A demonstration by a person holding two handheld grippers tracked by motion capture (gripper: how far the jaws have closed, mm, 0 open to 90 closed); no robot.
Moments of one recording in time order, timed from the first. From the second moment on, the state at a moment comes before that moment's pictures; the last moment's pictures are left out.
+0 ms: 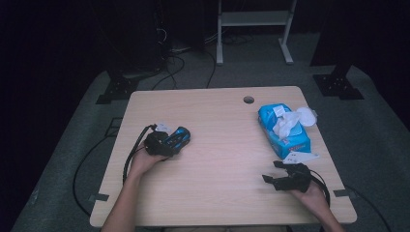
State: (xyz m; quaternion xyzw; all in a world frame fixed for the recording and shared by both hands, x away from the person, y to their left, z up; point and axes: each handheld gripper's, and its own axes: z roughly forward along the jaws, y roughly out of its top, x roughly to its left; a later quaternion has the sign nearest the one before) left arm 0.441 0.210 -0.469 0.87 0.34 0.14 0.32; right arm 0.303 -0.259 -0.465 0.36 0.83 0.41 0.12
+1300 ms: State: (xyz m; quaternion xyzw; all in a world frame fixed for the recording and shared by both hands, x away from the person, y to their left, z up) left arm 0.441 0.210 -0.465 0.87 0.35 0.13 0.32; right arm 0.303 -0.258 -0.466 0.36 0.83 0.41 0.12
